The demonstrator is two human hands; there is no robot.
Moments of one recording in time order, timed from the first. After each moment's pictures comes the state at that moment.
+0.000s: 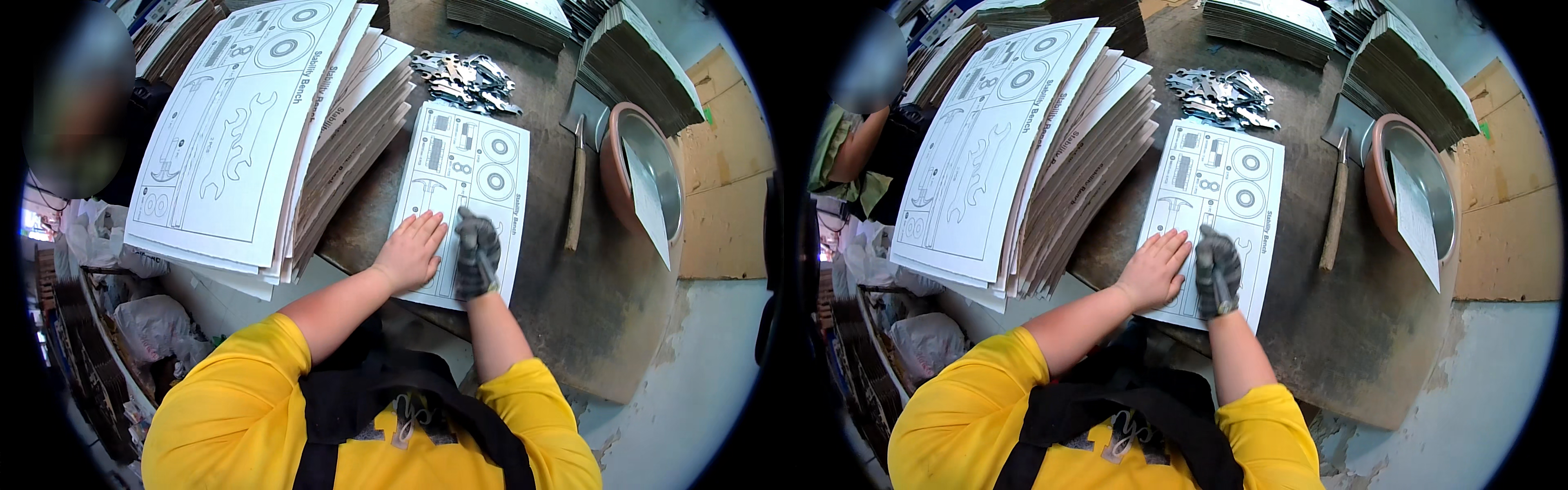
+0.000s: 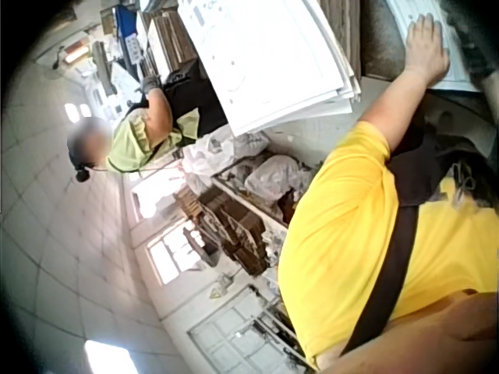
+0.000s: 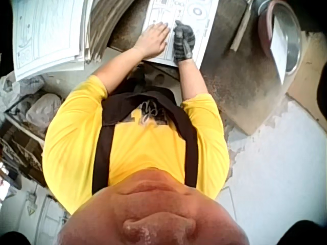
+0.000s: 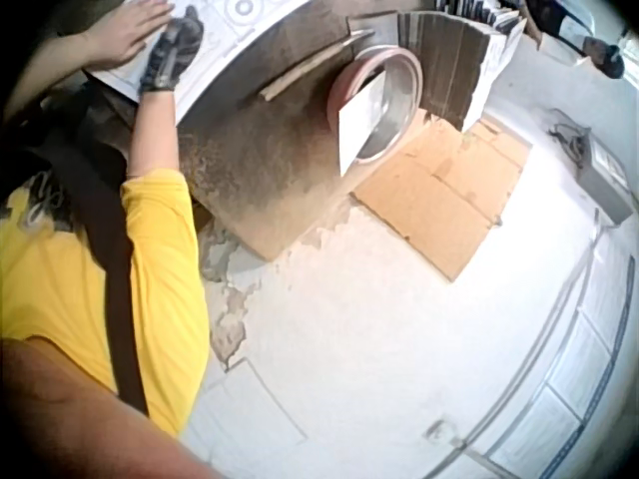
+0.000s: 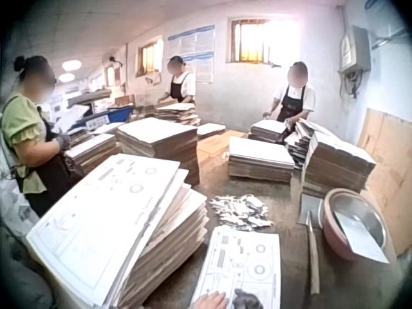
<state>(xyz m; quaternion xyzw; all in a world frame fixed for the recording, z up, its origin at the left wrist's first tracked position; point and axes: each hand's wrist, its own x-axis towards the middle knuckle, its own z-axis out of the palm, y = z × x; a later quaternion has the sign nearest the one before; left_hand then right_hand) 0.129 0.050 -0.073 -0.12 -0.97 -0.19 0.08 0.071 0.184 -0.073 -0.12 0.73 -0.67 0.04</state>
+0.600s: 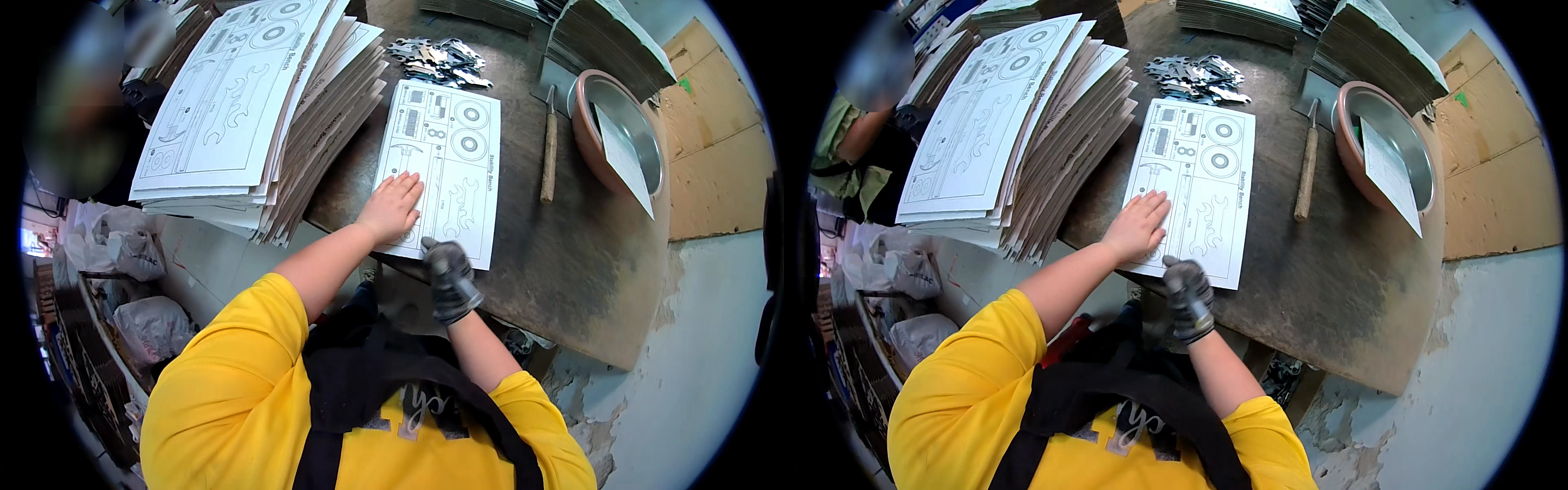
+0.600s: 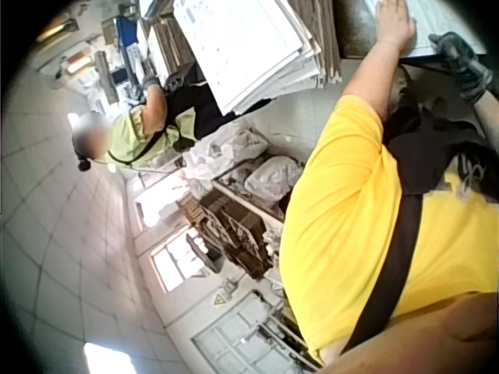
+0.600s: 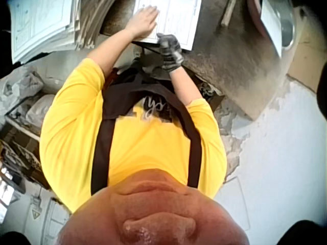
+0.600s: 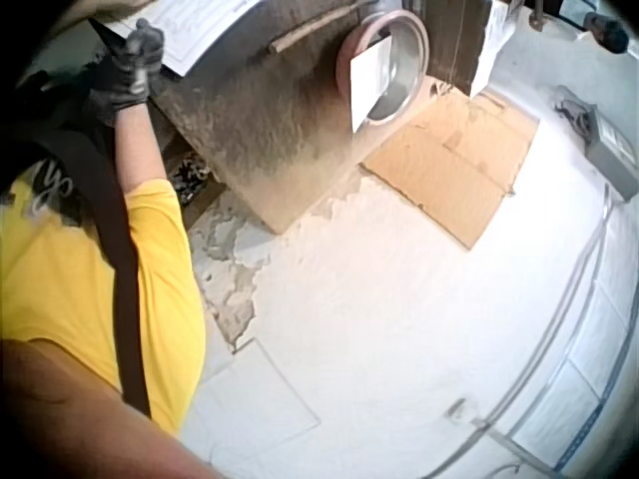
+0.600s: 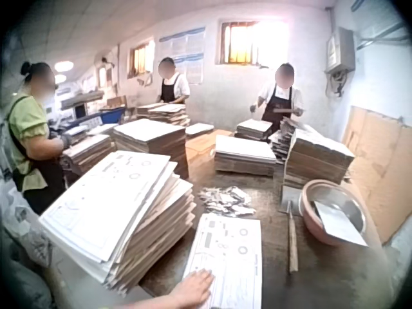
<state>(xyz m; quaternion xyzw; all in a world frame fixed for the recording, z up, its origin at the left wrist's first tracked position) 0.132 0.052 -0.080 -0.12 -0.98 -0.17 0.07 0.180 0.223 -0.054 -0.11 0.67 -0.74 0.07</state>
